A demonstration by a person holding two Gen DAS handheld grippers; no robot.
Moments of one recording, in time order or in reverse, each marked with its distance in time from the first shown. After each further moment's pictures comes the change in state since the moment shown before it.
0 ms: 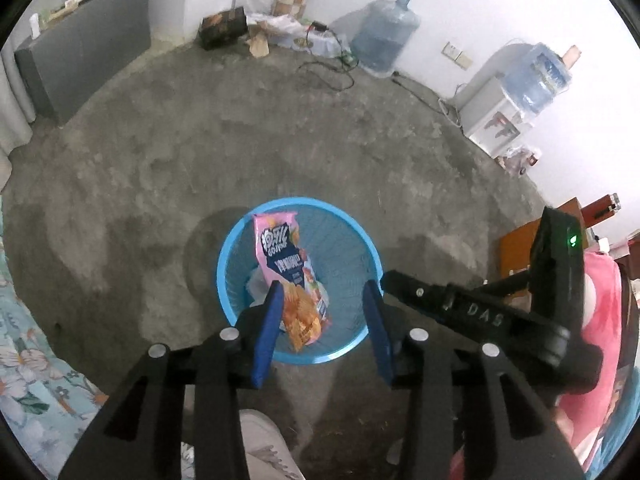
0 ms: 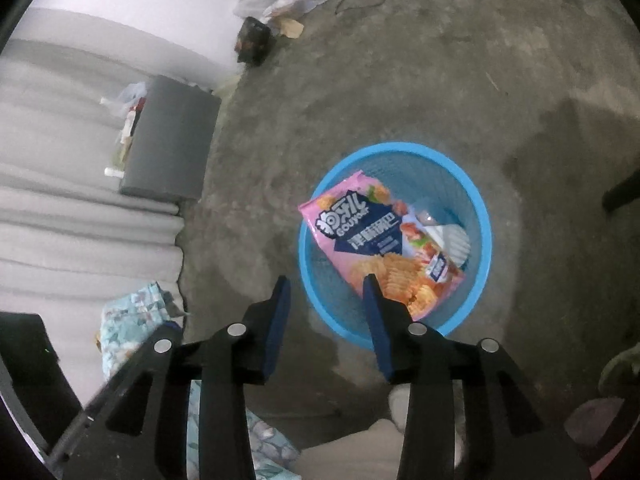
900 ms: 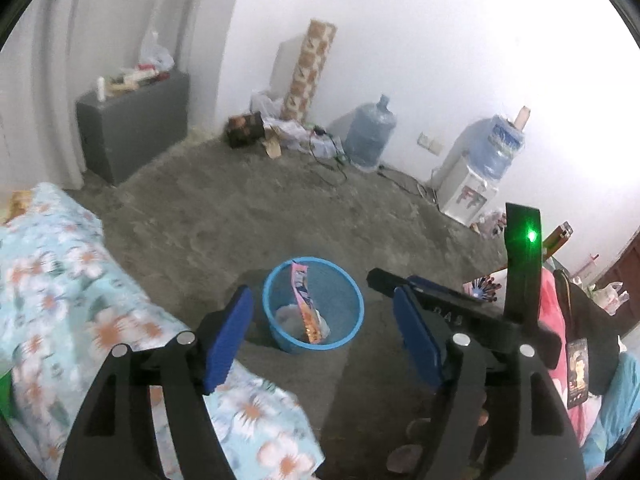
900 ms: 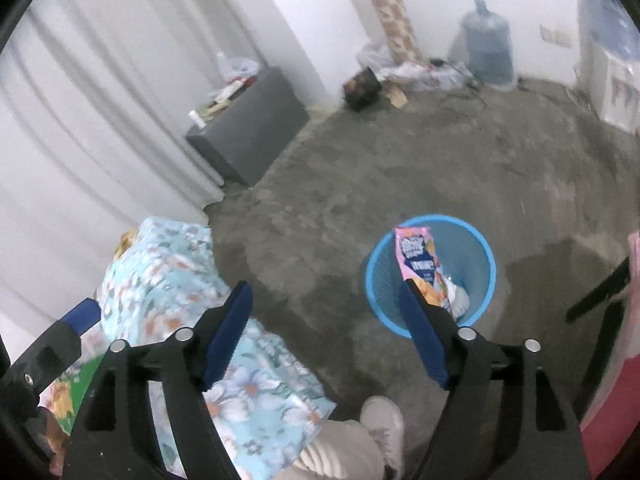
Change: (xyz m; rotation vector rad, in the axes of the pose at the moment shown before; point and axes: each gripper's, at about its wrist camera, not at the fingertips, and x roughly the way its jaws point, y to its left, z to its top) left arm -0.261 -0.002 -0.127 0.019 -0.373 0.019; right arm -0.108 0.124 -0.104 -0.486 -0.215 -0.013
